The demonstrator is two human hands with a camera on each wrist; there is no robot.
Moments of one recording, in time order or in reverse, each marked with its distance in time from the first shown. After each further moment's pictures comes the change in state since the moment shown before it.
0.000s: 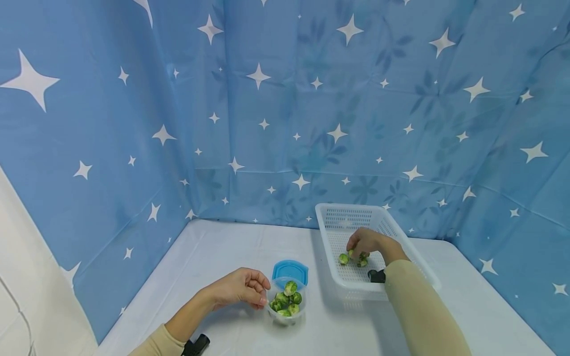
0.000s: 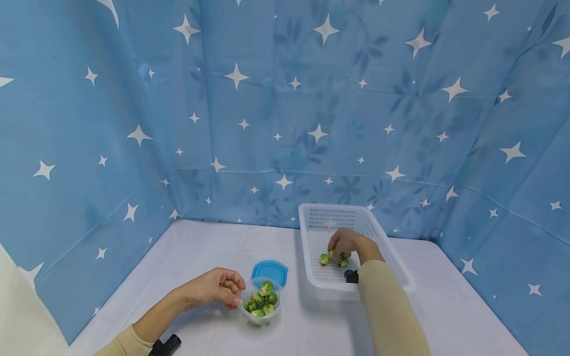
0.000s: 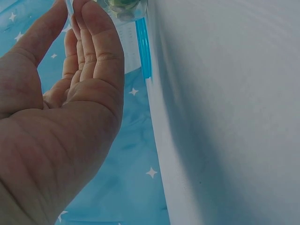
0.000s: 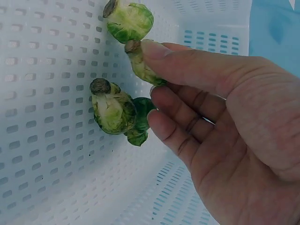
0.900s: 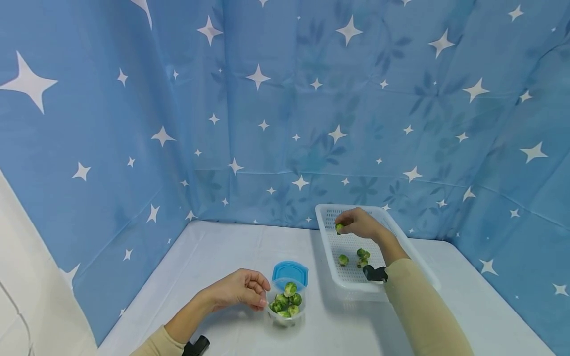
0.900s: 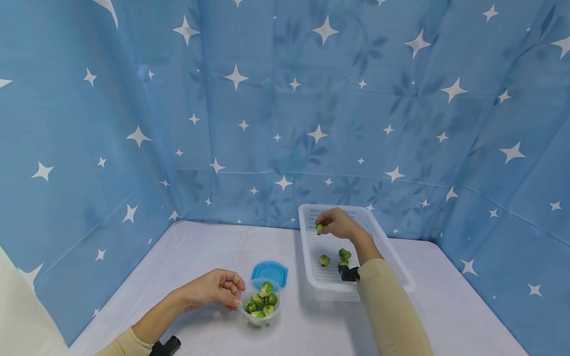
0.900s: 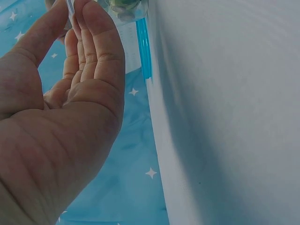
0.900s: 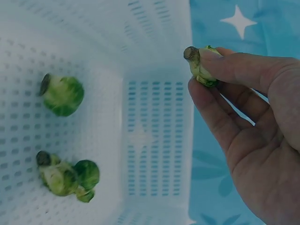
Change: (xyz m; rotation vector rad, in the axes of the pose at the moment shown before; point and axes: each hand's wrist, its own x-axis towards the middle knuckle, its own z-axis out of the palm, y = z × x) left_hand 0.001 0.000 -0.001 -0.007 0.006 -0.008; right_hand 0.001 -0.038 -0.022 0.132 0.214 -0.362
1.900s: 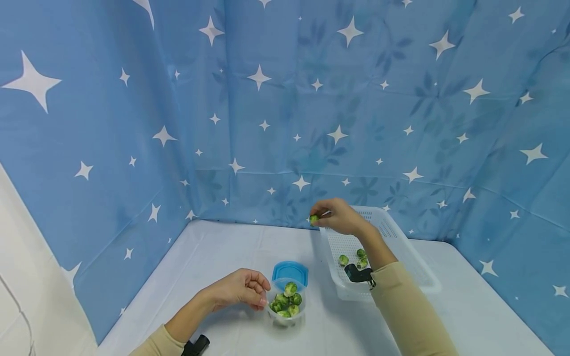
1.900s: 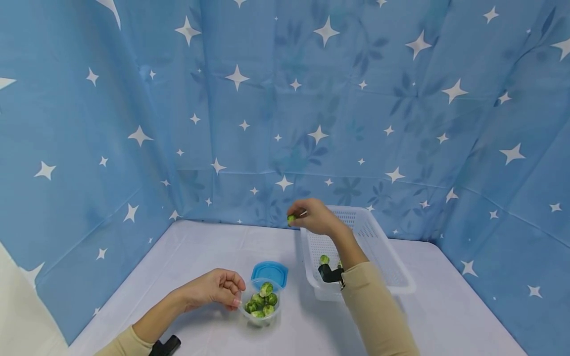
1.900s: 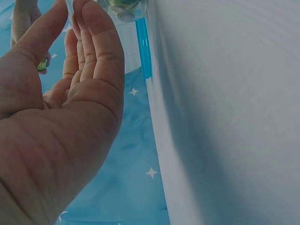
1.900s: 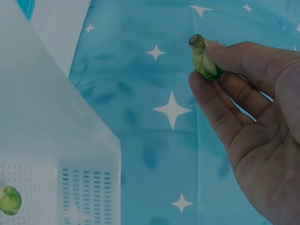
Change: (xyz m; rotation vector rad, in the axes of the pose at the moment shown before) left_hand 0.001 -0.002 0.000 -0.003 -0.002 0.003; right_hand 0.001 -0.097 0.014 -0.021 -0.007 -0.225
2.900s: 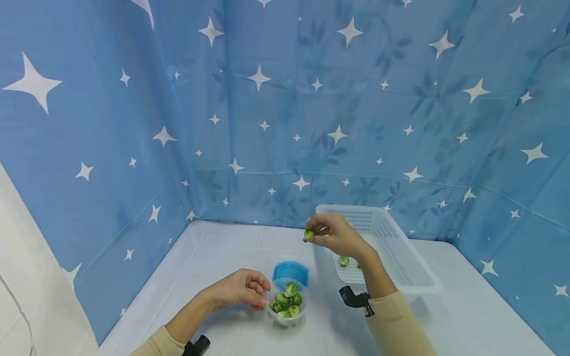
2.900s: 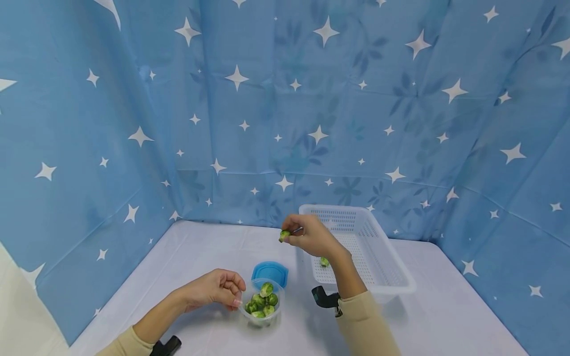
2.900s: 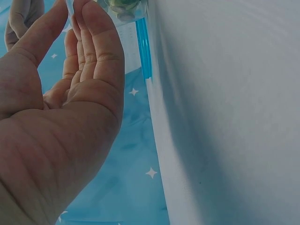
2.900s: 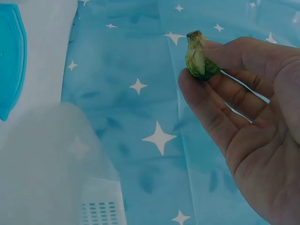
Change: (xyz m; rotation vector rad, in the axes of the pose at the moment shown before) left_hand 0.000 0.001 0.000 -0.001 0.004 0.000; right_hand -0.031 -0.013 0.037 0.073 0.072 -0.109
